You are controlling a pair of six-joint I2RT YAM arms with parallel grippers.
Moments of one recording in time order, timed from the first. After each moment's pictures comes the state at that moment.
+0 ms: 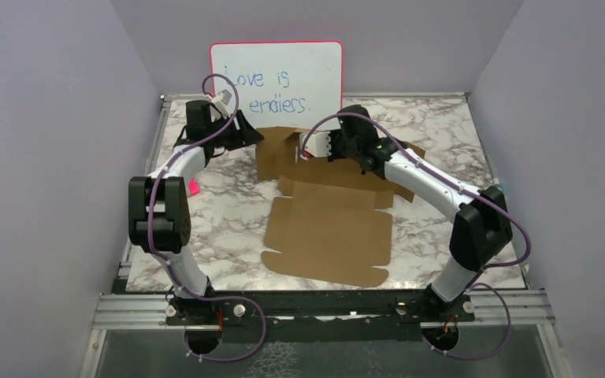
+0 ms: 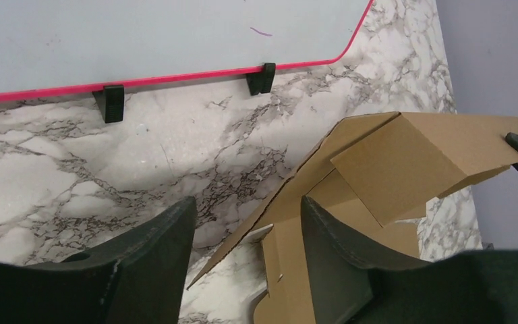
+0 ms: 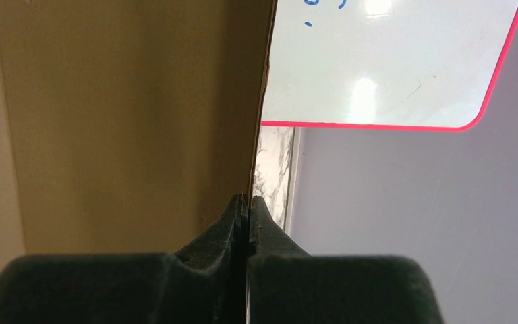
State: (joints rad) left arm -0.01 1.78 1.22 0.01 0.65 -0.40; right arm 0.63 1.69 1.40 -0.34 0.10 -1.25
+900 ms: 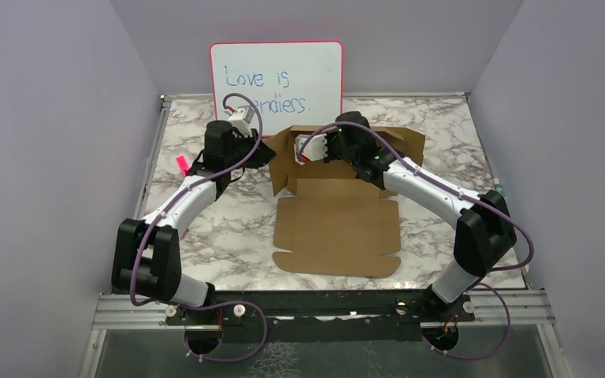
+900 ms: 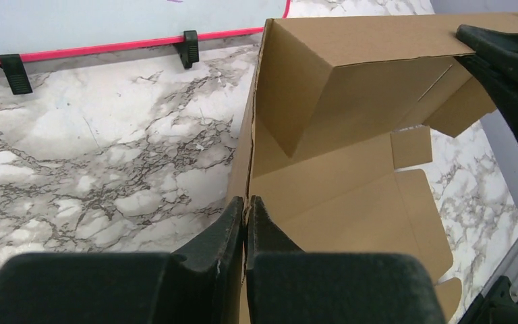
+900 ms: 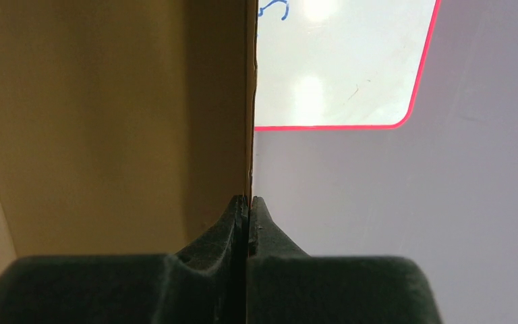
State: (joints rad) left arm -0.21 1.45 0.94 0.10 0.46 -0.37; right arm 0.67 1.65 1.32 -0.16 0.17 -1.32
